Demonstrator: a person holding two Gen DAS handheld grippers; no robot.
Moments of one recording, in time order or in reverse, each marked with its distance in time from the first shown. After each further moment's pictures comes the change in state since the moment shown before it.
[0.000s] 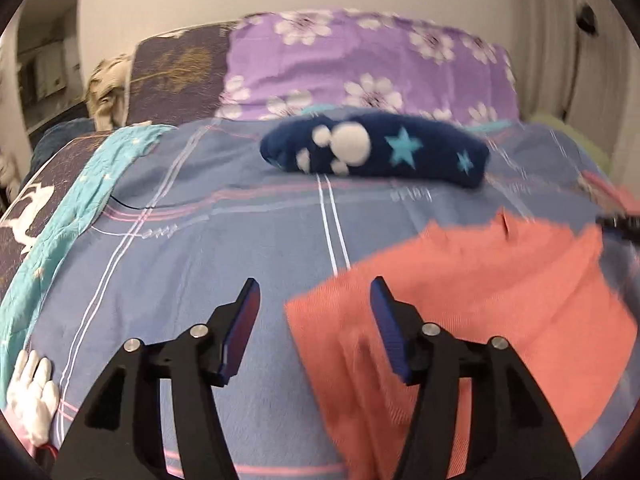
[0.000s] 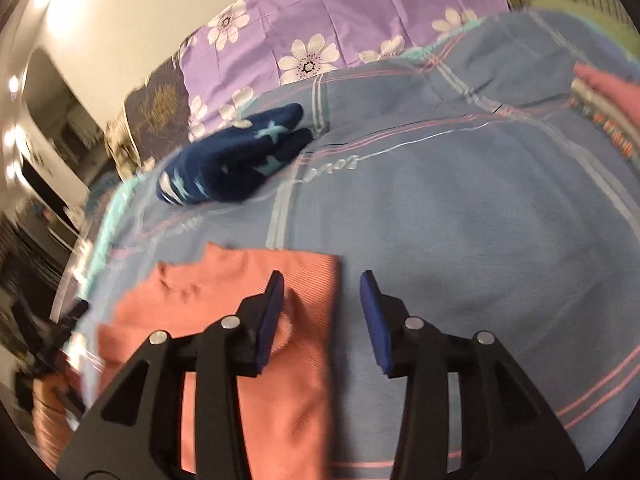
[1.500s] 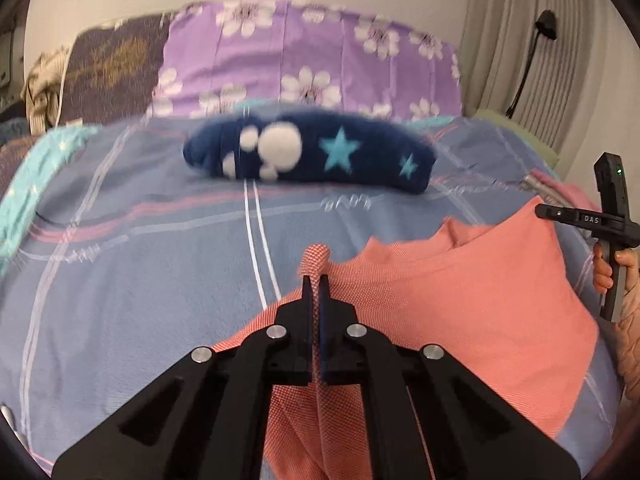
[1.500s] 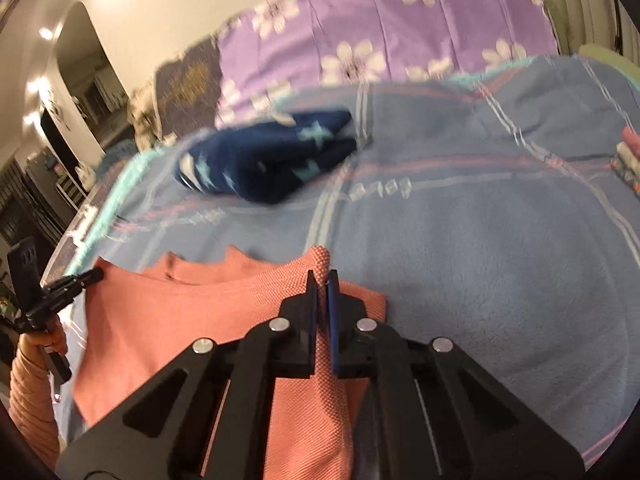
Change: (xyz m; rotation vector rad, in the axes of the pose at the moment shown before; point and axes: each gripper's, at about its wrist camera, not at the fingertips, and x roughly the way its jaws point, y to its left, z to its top) left arm 0.019 -0.011 0.033 0.014 -0.018 -0.248; right arm 0.014 0.042 0.029 -0.116 -0.064 0.107
